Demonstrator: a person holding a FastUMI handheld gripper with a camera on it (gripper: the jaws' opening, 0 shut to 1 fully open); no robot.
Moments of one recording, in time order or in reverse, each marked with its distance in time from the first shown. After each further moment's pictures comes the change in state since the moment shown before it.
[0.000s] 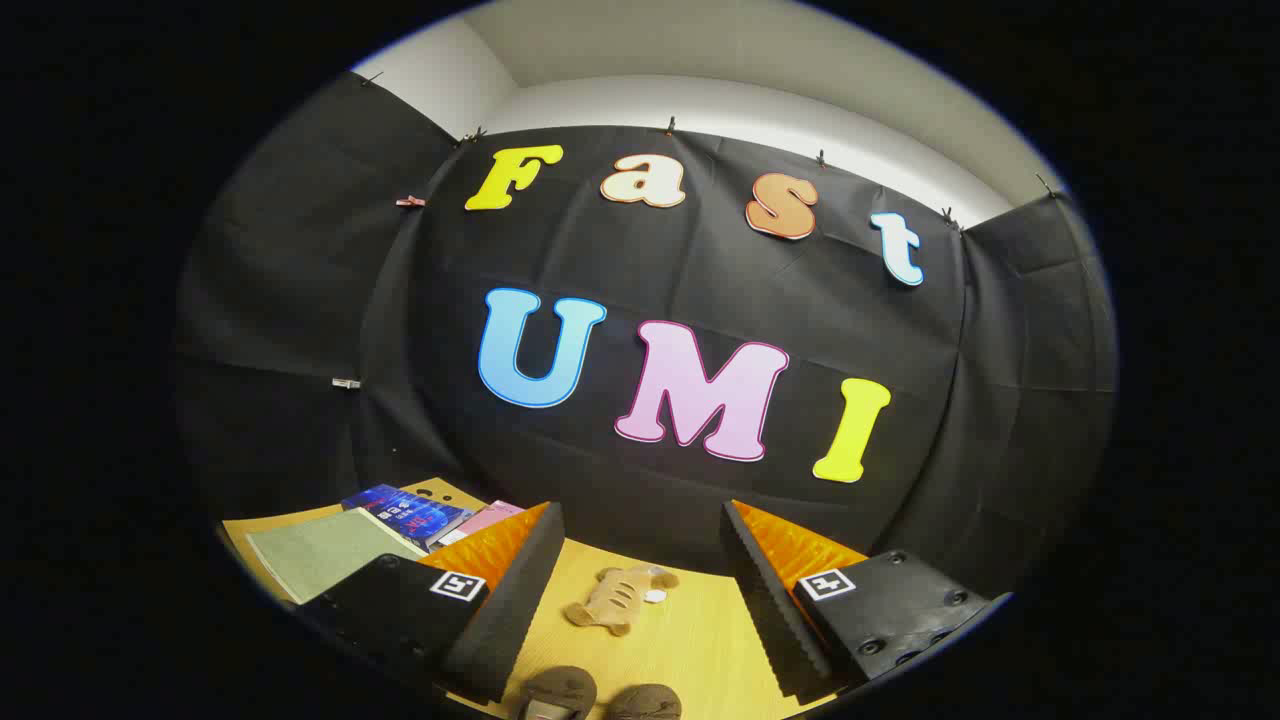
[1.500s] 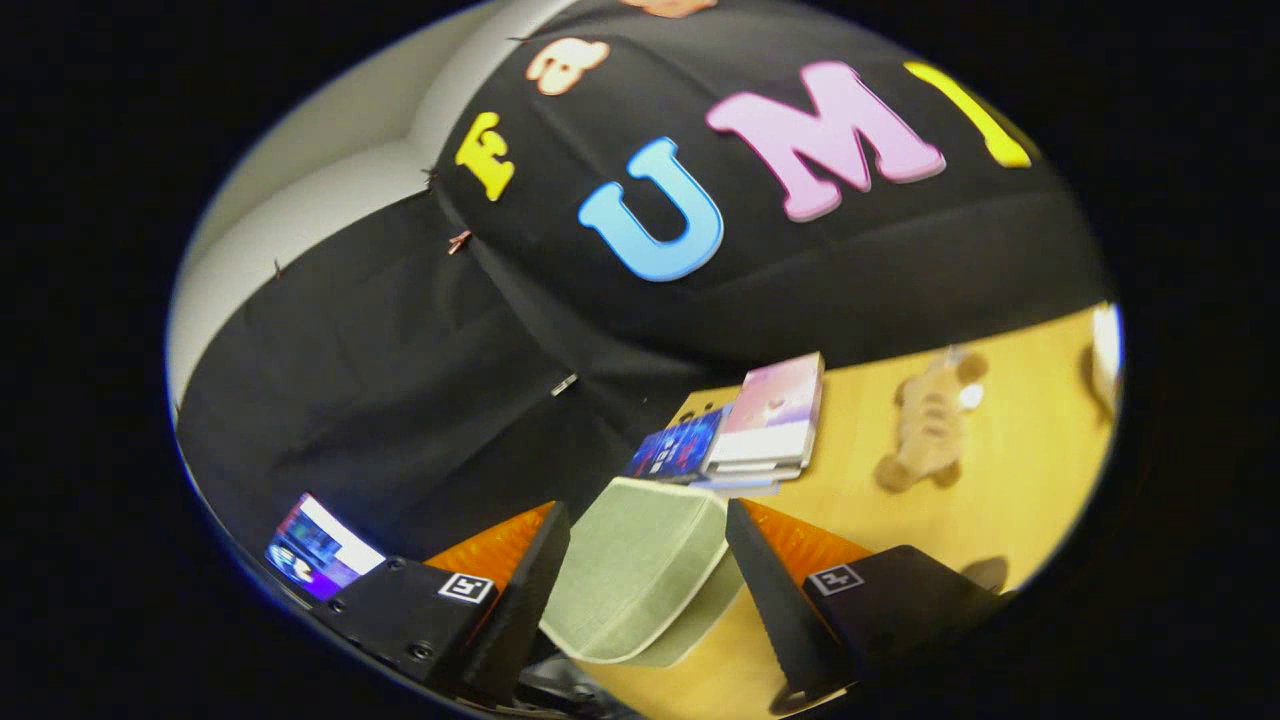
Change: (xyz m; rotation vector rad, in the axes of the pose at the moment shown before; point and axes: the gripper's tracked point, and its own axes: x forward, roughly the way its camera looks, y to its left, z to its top) arm 0.008 0.155 -0.099 0.861 0.505 0.700
